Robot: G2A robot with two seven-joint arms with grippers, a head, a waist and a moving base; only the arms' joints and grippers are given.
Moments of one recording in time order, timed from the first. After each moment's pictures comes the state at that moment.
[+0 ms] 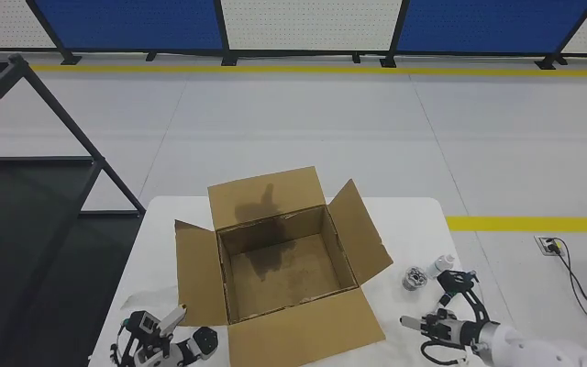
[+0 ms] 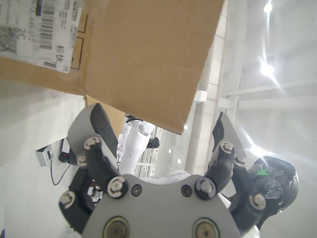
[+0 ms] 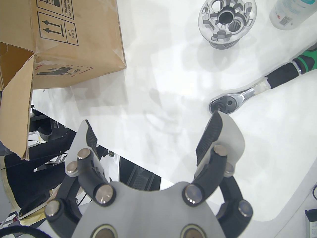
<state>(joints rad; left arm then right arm) 1.71 -1.22 -1.80 -1.95 -0.65 0.07 -0.88 -1.28 -1.46 1.91 -1.91 -0.82 -0.23 1.46</state>
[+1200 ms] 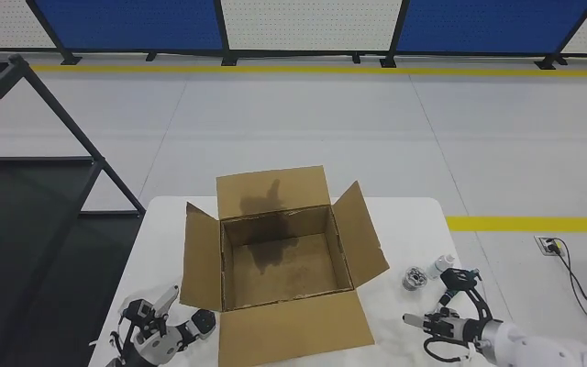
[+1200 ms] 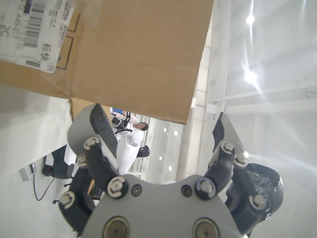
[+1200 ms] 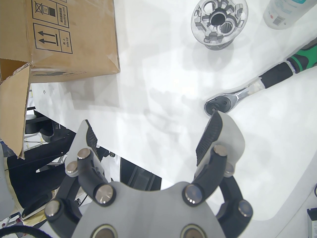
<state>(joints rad) 1.63 -1.21 -1.76 -1.89 -0.75 0.05 -0.78 -1.29 -1.36 1.86 -1.89 -0.75 -0.16 1.41</state>
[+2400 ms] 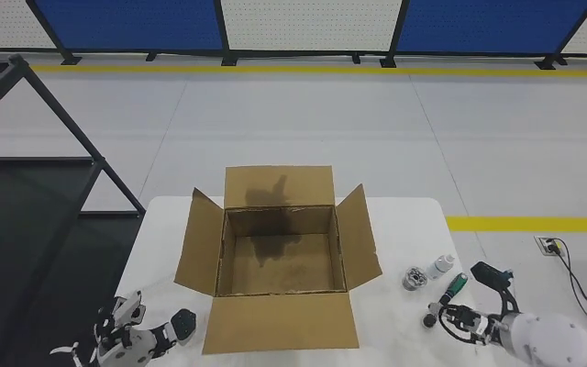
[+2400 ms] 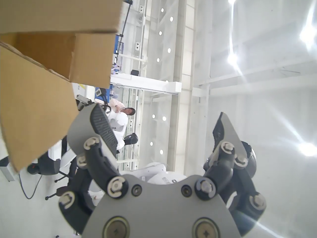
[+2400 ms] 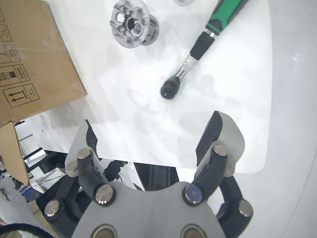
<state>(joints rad) 1.69 -1.19 -1.90 -1.99 -0.96 0.06 -0.94 -1.22 -1.27 1.86 -1.88 -0.94 0.27 1.53</state>
